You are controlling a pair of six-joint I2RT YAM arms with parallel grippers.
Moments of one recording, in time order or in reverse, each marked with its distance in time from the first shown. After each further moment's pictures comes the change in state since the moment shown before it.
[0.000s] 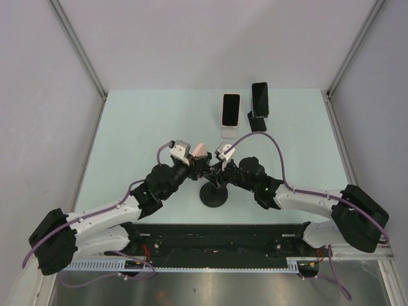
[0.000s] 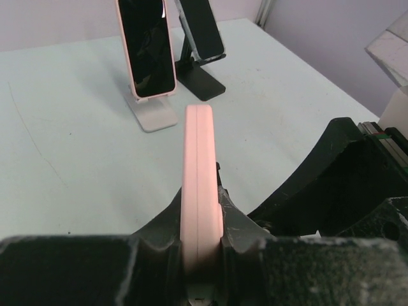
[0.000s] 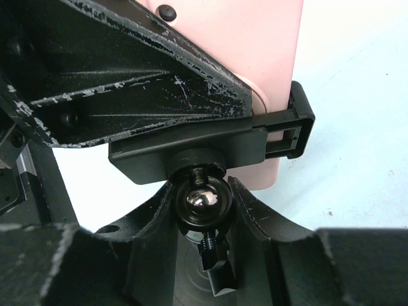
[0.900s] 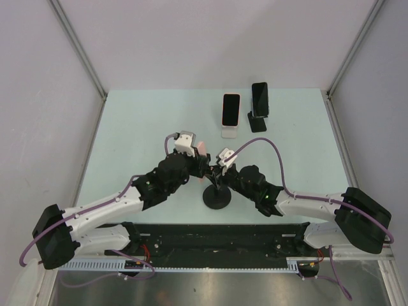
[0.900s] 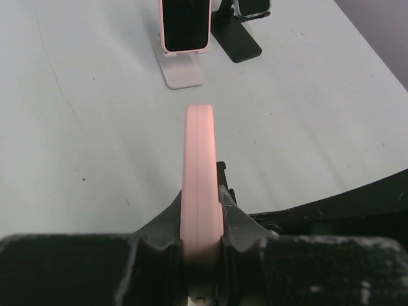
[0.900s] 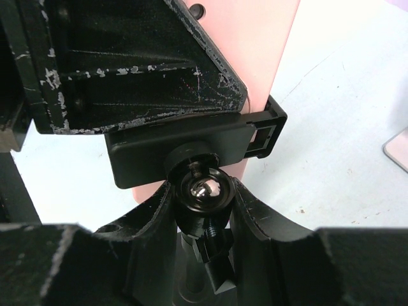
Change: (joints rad) left arm -0.041 0.047 0.246 -0.455 -0.188 -0.155; right arm 0.093 -0.037 -0.064 0.087 0.214 -0.061
